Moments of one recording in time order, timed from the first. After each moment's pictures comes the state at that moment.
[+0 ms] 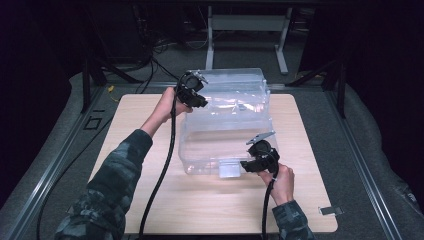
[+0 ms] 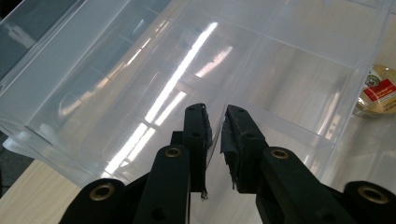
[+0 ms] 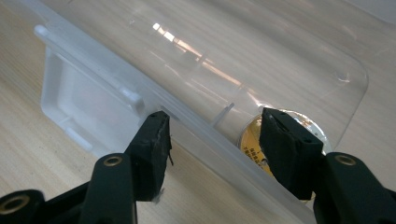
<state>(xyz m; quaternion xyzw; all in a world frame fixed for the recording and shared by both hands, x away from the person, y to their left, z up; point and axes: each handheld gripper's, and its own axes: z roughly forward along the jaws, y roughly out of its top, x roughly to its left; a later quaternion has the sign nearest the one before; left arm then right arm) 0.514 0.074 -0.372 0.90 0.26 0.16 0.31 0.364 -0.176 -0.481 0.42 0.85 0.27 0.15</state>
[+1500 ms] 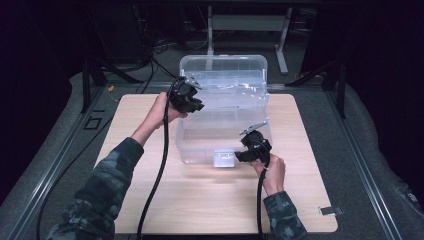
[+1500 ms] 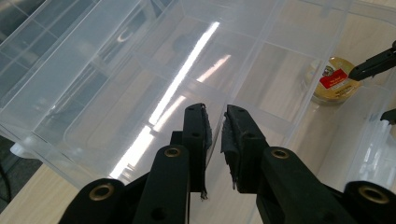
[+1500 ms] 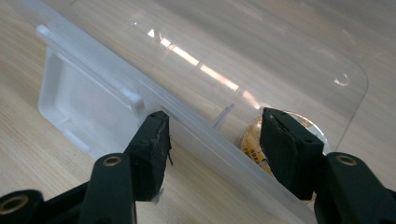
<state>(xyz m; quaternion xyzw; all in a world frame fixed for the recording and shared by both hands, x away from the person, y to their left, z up) 0.488 0.092 -0.370 0.90 0.23 0.18 0.32 0.396 -0.159 -0.482 0.43 0.84 0.27 0.16</state>
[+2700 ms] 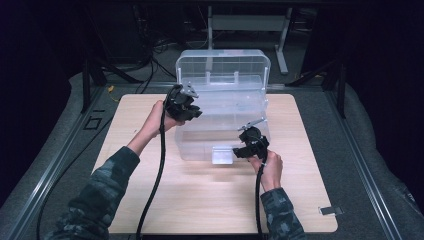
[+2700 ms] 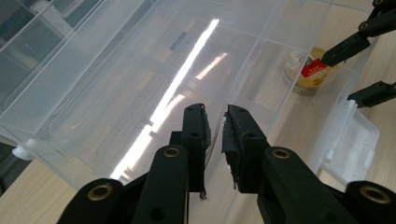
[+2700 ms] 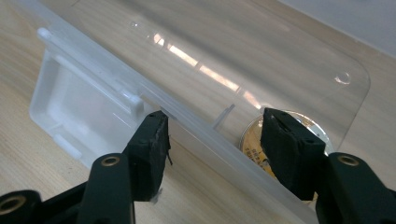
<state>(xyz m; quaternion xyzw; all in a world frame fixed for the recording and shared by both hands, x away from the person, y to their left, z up) 0.468 0.100 -0.383 0.90 0.22 0.18 0.34 0.409 -0.154 -0.482 0.44 0.84 0.28 0.15</state>
